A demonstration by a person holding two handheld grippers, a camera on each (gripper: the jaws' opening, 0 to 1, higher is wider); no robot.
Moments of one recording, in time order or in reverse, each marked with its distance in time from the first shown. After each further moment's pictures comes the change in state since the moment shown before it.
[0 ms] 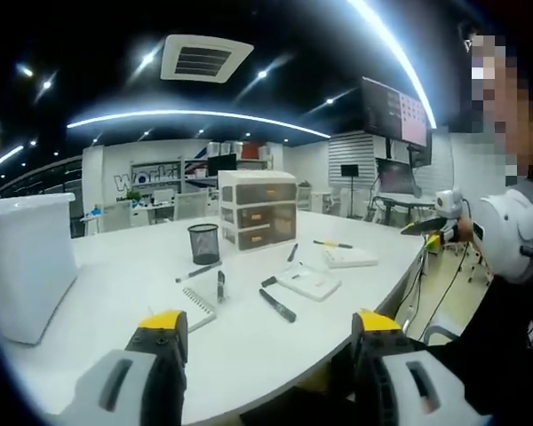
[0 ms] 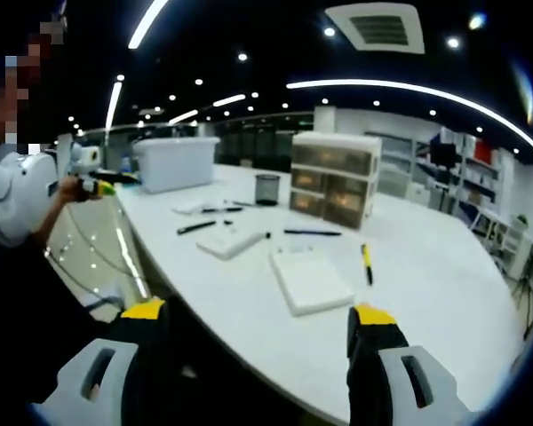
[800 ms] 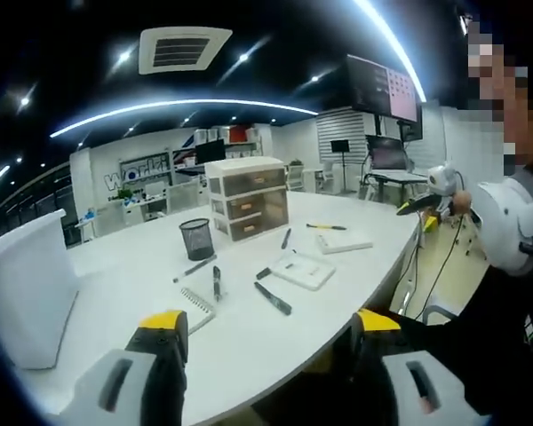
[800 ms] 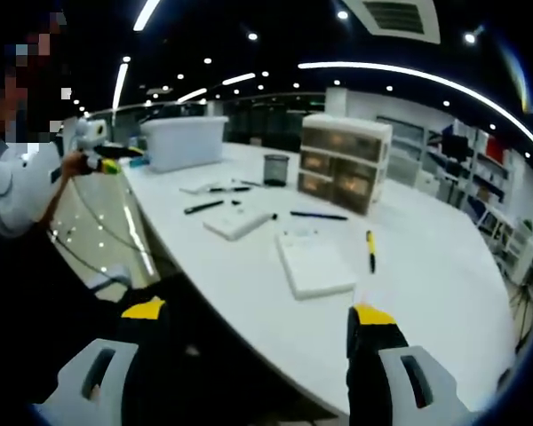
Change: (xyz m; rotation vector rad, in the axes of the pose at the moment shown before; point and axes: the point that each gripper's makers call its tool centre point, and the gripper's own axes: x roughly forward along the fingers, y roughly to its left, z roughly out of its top) left arm -0.004 -0.011 0.011 0.091 0.111 -0.023; right arm -0.011 0.002 -0.008 -0.030 0.117 0.040
